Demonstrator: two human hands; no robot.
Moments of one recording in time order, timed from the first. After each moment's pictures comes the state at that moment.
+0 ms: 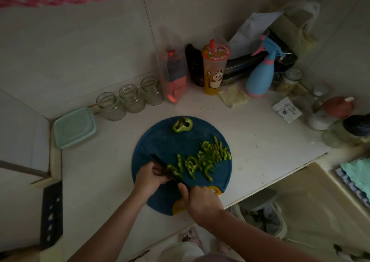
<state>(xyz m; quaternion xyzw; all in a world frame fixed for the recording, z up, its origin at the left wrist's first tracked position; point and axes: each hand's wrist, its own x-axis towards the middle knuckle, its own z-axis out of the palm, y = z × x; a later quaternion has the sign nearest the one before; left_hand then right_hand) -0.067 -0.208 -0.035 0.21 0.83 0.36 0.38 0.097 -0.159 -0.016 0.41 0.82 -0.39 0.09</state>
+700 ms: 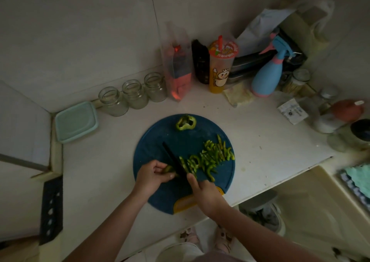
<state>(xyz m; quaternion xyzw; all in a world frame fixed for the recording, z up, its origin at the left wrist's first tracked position) -0.067 -0.211 -0.036 0.20 0.81 0.39 0.39 0.097 -0.140 -0.026 0.46 0.72 -0.51 0.08</state>
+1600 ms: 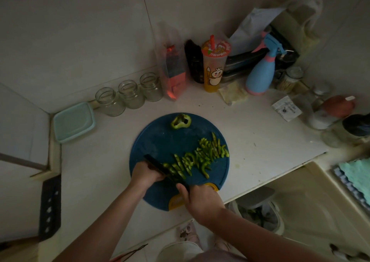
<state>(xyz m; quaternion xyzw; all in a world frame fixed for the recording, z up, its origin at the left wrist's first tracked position) -0.068 -0.205 -0.039 0.09 0.82 0.39 0.41 0.110 -0.155 -0.024 0.37 0.85 -0.36 0.09</state>
